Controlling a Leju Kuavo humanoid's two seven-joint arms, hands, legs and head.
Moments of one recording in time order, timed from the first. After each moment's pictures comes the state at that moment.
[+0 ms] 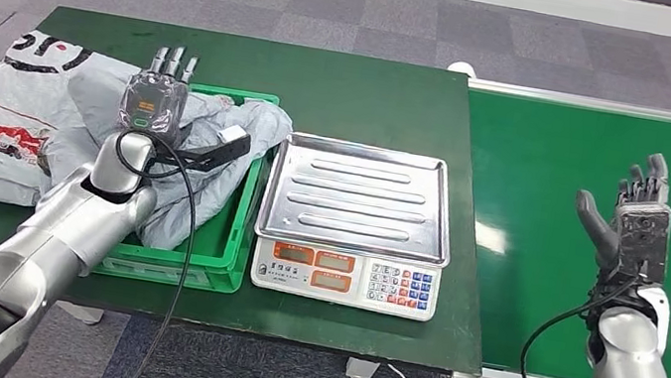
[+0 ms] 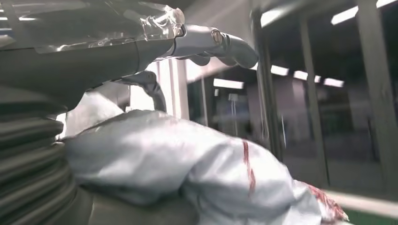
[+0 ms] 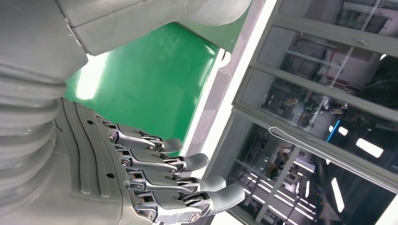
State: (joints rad) left arm -0.89 0.08 -0.46 -0.46 -1.28 0.38 0.13; right arm -0.39 -0.28 0.05 -1.23 0.04 -0.39 -0.32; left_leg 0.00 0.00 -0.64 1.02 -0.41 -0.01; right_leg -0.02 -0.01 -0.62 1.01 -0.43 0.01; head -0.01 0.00
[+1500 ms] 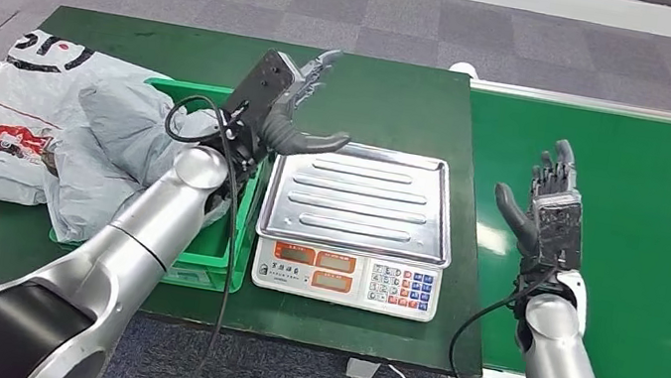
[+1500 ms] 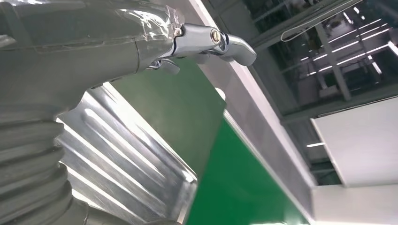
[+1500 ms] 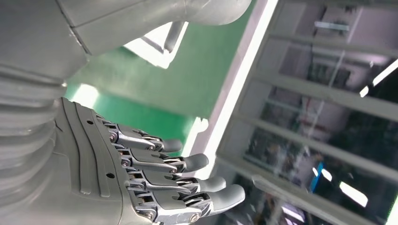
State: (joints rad) left arm -0.92 -0.25 -0.31 -0.53 -0.08 -0.12 -0.40; right arm -0.41 -0.10 0.16 -1.22 0.06 -0.36 -0.33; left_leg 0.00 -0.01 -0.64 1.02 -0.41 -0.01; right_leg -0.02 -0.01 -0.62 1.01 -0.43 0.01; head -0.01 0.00
